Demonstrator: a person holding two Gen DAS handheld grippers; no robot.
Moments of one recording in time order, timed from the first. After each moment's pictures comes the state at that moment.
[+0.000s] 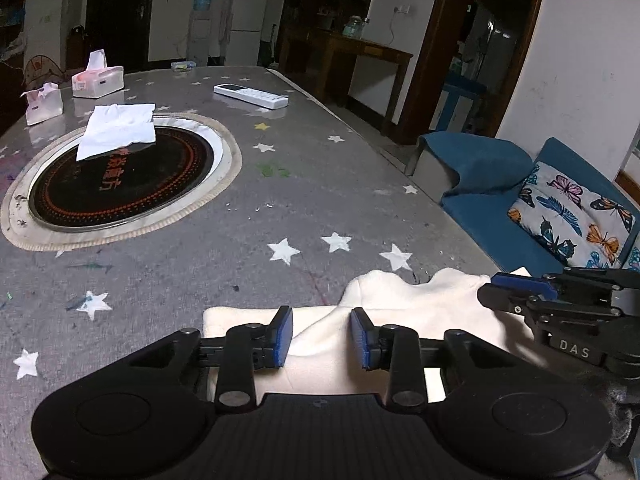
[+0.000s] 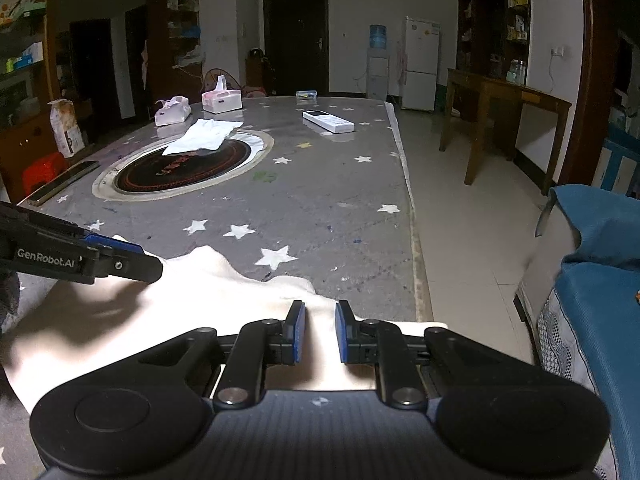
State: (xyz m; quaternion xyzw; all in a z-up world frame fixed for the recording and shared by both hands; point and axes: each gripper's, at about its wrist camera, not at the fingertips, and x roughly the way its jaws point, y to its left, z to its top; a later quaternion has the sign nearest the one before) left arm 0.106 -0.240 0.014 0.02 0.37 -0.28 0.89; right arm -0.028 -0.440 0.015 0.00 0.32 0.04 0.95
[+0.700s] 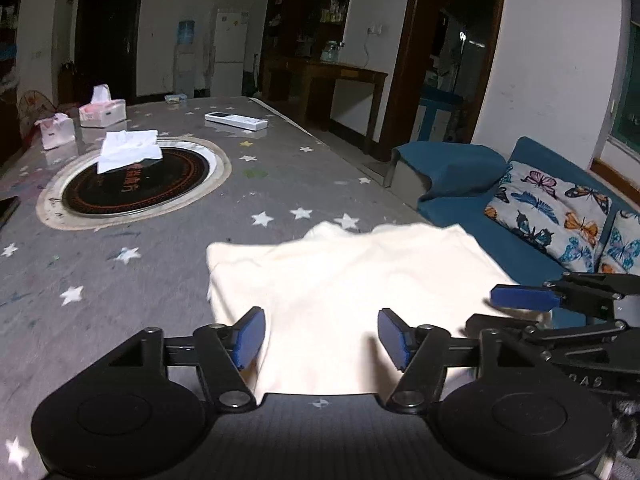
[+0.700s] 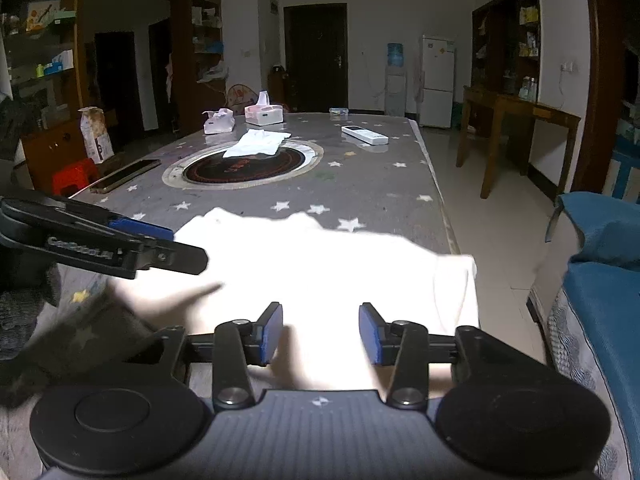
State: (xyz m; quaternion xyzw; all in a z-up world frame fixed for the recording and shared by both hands) left arm 0.001 -0.207 0.027 0.04 0.32 -0.30 0.90; right arm -0.138 -0.399 0.028 0.00 0.29 0.06 0.95
